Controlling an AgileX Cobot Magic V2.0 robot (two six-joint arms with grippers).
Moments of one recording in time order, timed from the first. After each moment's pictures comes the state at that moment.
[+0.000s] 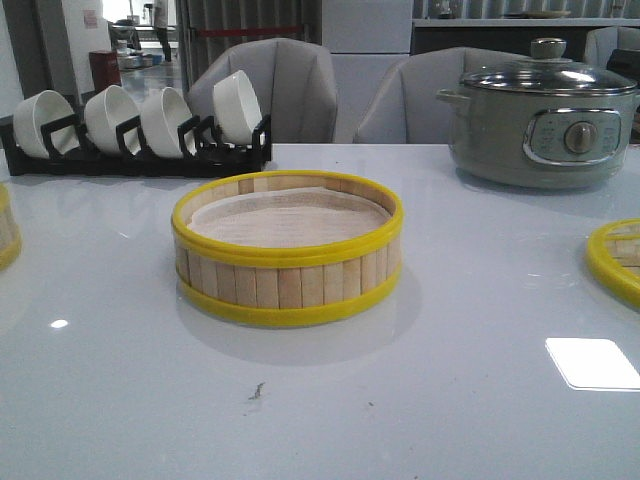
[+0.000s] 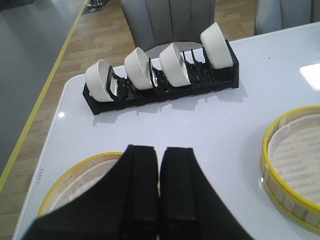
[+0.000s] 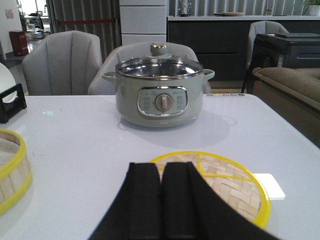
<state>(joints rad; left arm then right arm) -0.16 0.92 -1.00 0.15 0.53 0.02 -0.09 0.01 -0.07 -0.01 0.11 0.07</state>
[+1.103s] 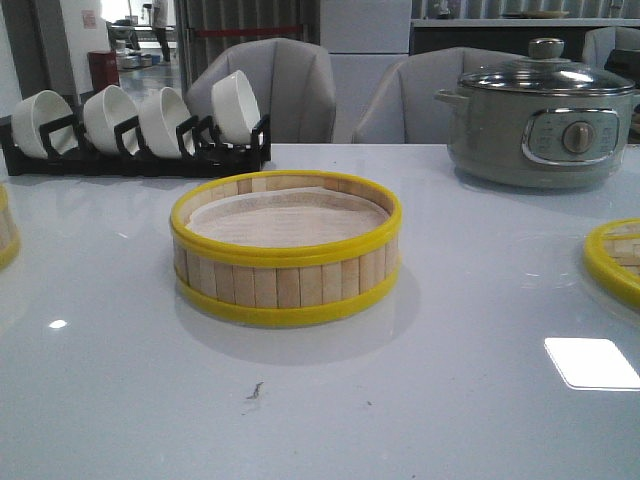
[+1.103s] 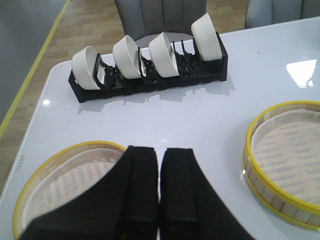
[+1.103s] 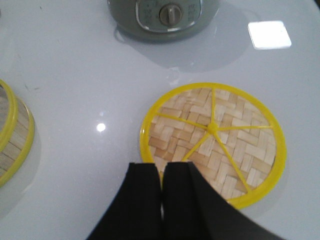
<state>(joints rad) -0.16 0.92 -1.00 0.08 0.56 0.02 -0.09 0.91 -0.83 0.04 0.59 0.08</state>
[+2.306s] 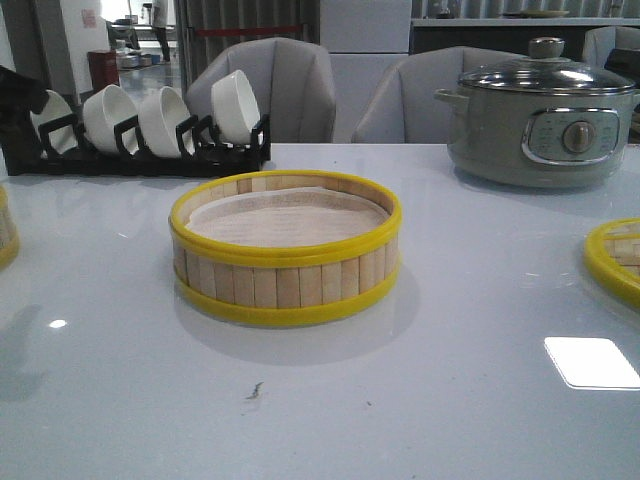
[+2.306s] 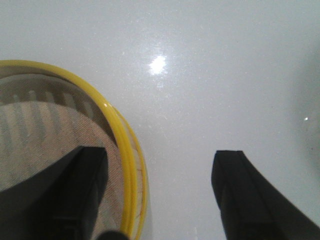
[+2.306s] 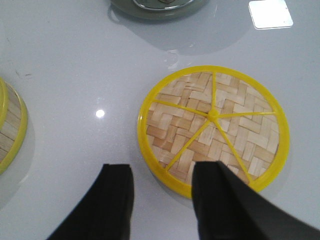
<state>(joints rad) -0.07 1.75 -1.25 0.04 0.48 0.02 -0.09 0.94 -0.83 0.04 0.60 0.09</state>
